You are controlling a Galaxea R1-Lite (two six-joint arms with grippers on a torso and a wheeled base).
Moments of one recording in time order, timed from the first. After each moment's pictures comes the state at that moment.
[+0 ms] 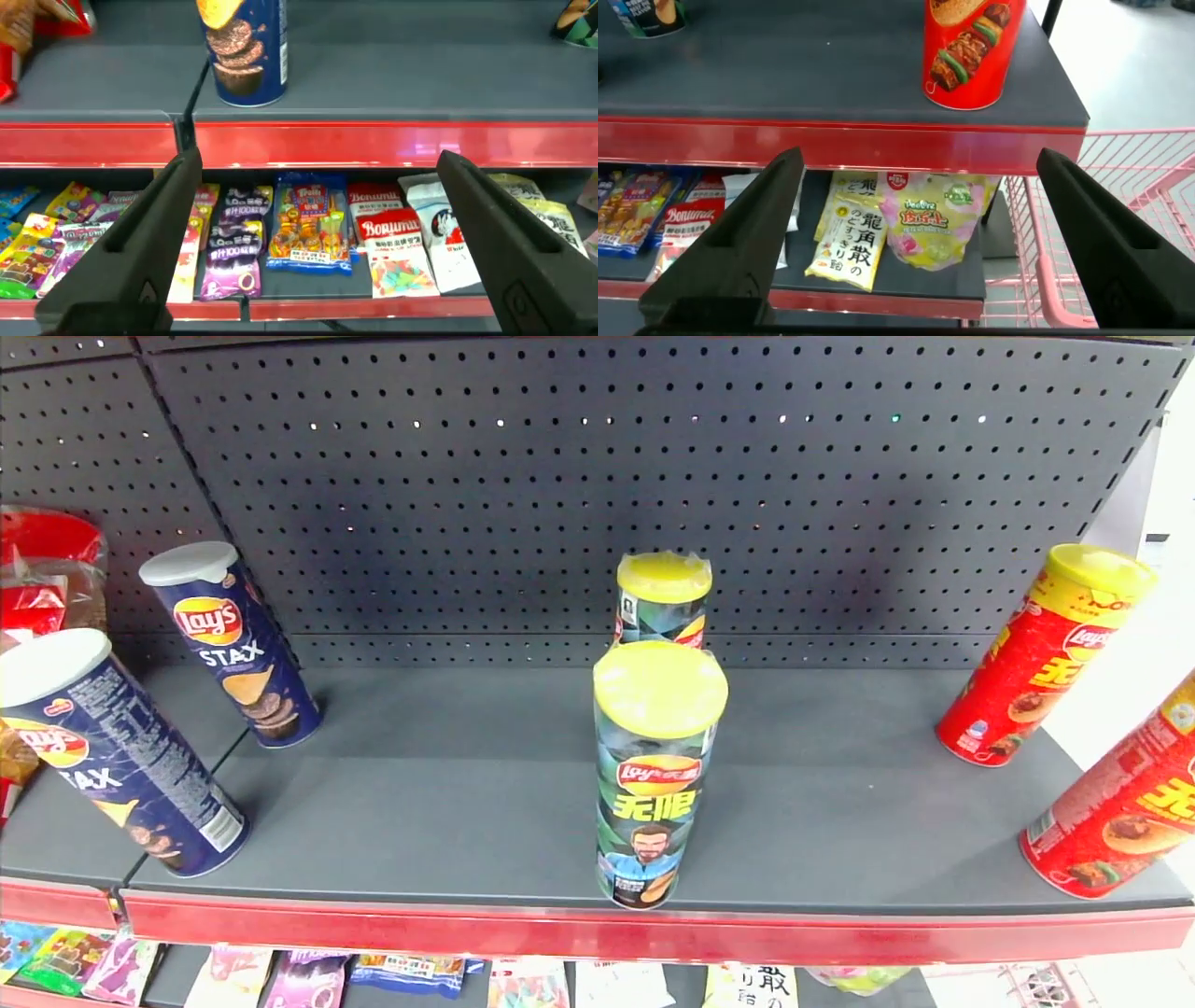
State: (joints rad) left arm 0.00 0.00 0.00 0.00 -0.04 -0.01; right arm 0.00 0.00 0.00 0.00 0.03 0.00
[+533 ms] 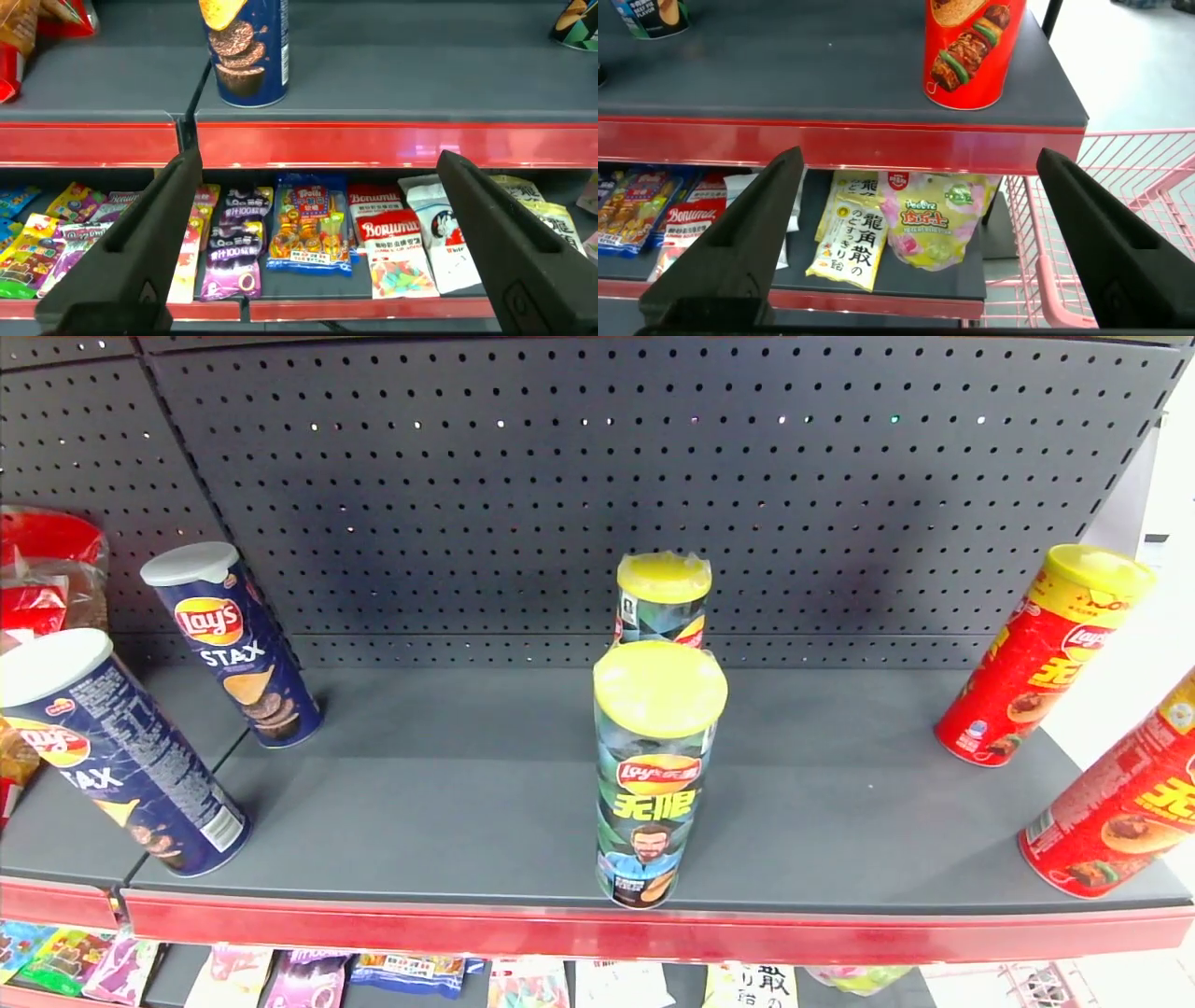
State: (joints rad) left arm 0.00 0.00 0.00 0.00 -0.04 -0.01; right arm 0.00 0.00 0.00 0.00 0.03 0.00
